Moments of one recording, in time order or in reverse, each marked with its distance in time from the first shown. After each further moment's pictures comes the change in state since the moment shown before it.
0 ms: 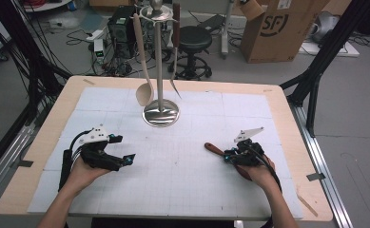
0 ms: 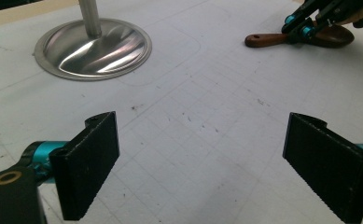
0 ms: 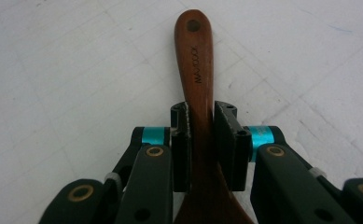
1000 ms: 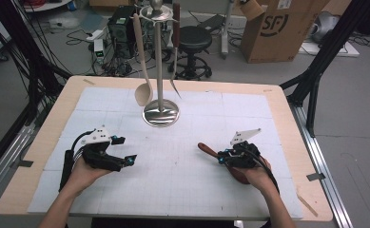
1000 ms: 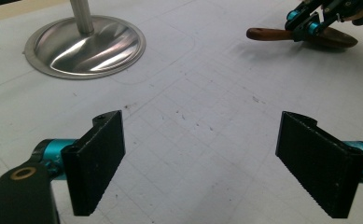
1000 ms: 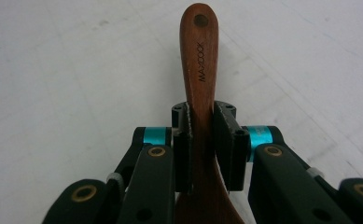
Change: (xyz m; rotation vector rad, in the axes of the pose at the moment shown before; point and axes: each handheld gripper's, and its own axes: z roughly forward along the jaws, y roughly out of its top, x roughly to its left) left arm -0.003 0.000 0.003 0.013 -0.019 0.009; right arm 0.018 0.010 -0.002 -0.064 0.081 -0.051
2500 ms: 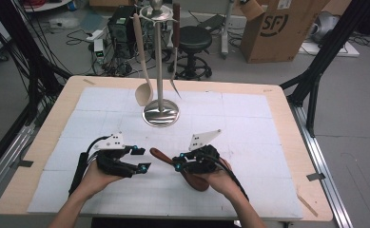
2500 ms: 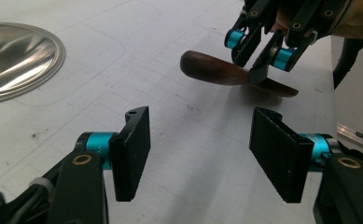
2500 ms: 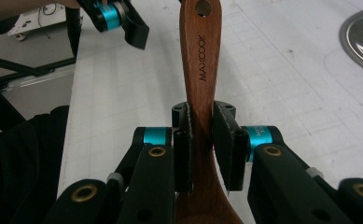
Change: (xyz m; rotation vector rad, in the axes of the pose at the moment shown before) left arm -0.030 0.006 0.023 0.011 -0.194 0.046; right arm 0.086 0.076 0.051 -0.146 0.260 -0.146
